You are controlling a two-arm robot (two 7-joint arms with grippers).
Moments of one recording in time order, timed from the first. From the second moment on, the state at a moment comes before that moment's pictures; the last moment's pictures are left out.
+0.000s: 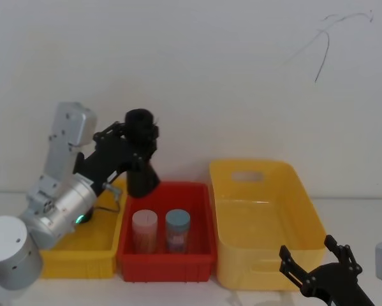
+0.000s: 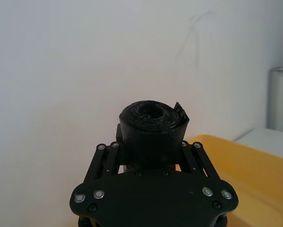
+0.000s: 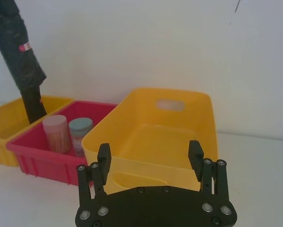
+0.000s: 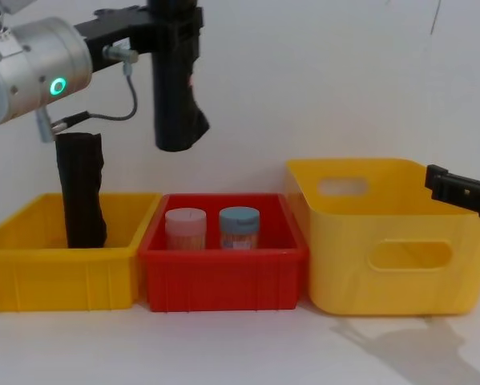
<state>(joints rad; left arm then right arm) -0.56 0.18 0.26 -1.37 -0.24 -0.09 -0.38 -0.01 0.34 -0.23 -1.77 0.29 0.03 0.07</state>
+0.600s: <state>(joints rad) -0.62 0.15 0.34 -1.35 -0.36 -0.07 -0.57 -0.01 0.34 -0.23 -1.77 0.29 0.03 0.07</state>
